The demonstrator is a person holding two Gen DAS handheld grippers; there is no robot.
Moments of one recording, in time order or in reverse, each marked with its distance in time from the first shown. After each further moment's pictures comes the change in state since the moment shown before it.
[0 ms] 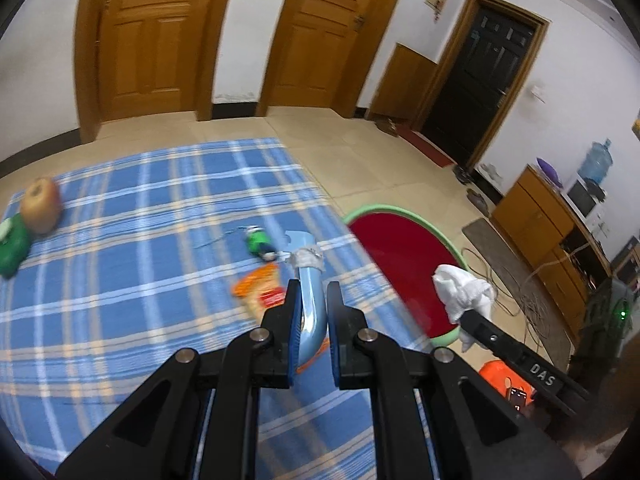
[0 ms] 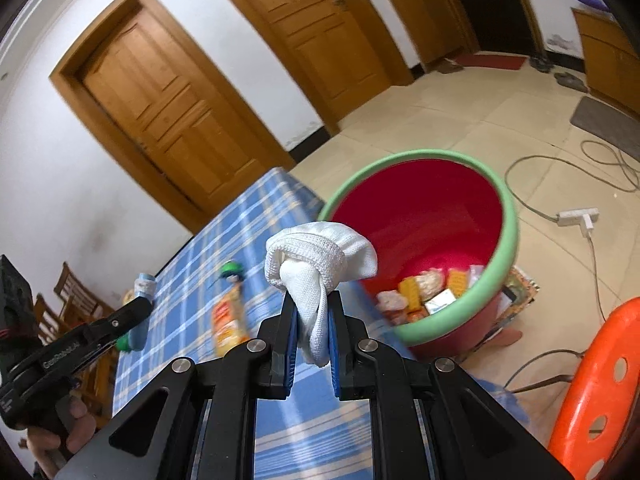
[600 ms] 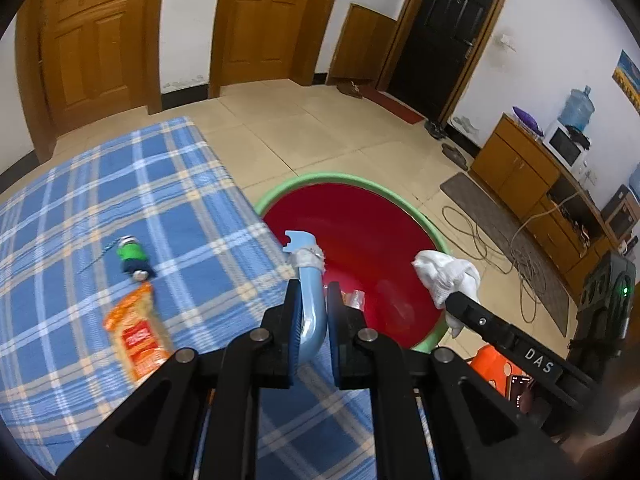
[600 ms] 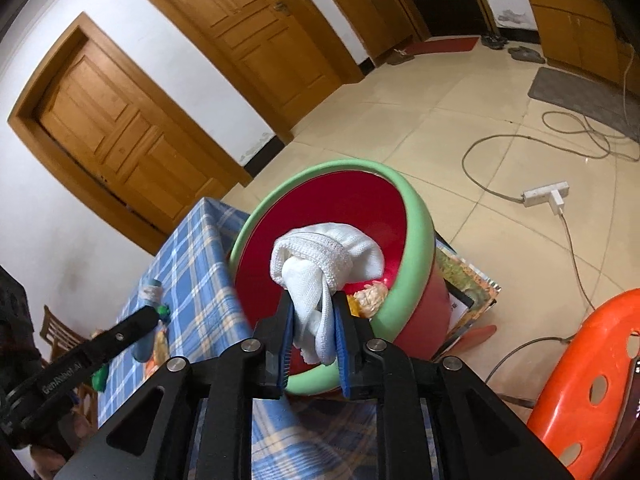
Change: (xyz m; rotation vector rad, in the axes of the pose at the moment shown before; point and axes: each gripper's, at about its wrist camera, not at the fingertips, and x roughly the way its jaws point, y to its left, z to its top) left arm 0.086 -0.081 0.004 0.138 0.116 -0.063; right arm 0.010 -0.073 0.023 0.139 -0.017 -0.082
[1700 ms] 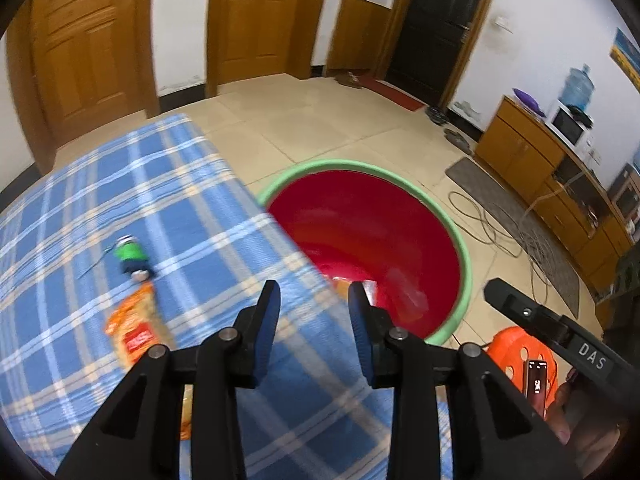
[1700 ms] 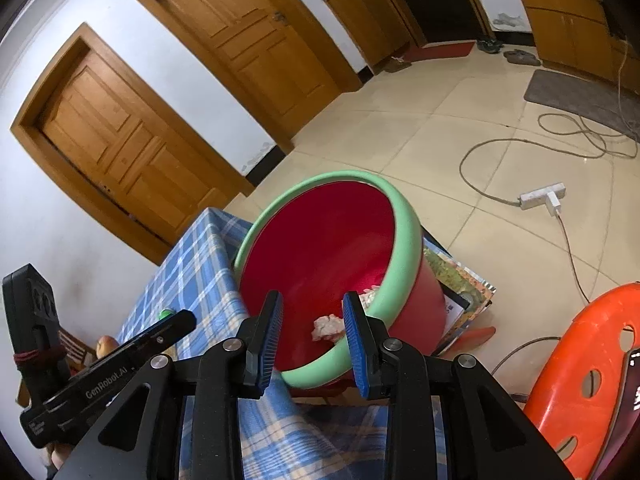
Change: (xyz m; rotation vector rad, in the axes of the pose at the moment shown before) left arm 0.002 0.005 -0.005 0.036 0.016 0.042; right arm -0.019 0.002 0.000 0.003 -0.031 0.006
